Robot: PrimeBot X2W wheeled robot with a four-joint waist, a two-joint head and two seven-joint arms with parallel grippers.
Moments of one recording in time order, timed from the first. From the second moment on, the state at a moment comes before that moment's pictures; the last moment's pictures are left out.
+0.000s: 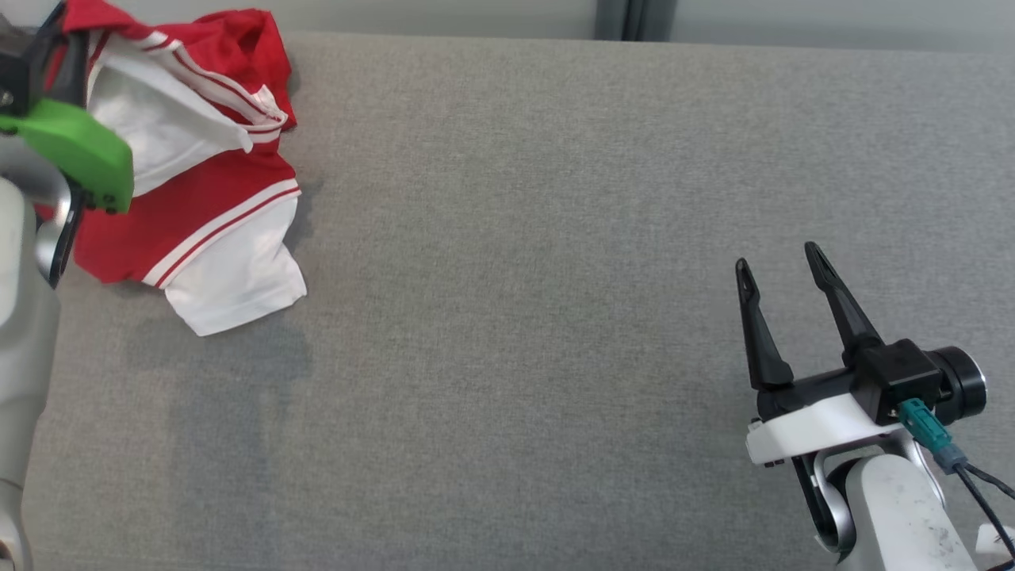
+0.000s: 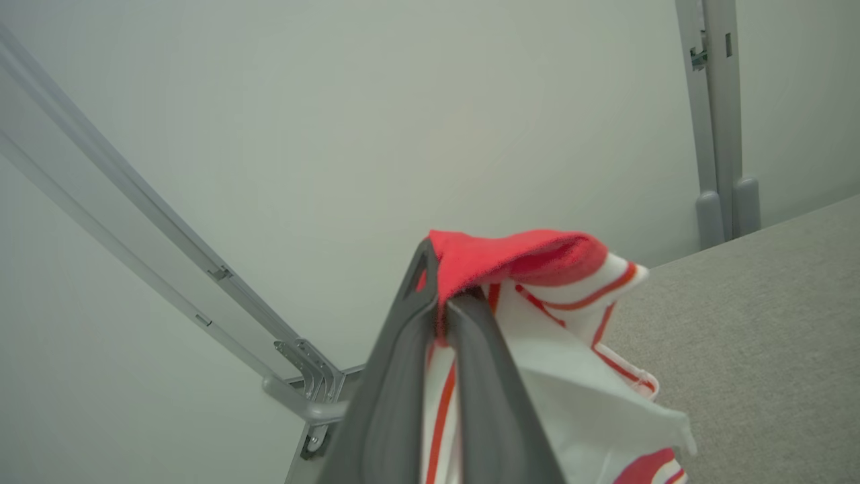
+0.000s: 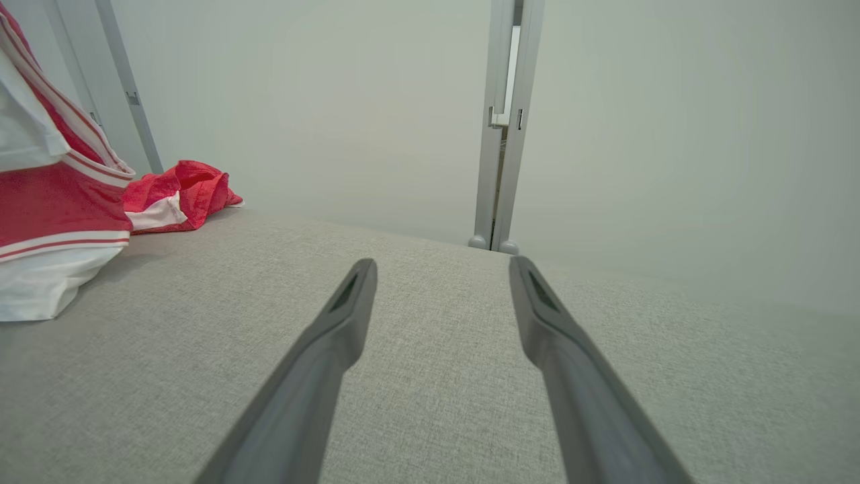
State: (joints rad) left arm -1.01 0.45 -0.41 0.84 -0.23 -0.12 -0.21; right arm -0.15 -0.05 0.04 0.08 -0.03 0.13 -0.26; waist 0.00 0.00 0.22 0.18
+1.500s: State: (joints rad) left arm -0.56 0.22 -0.31 0.76 -0.60 0.00 -0.26; right arm -0.15 -0.05 -0.04 0.07 0.02 0.13 -0.26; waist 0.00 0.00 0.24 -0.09
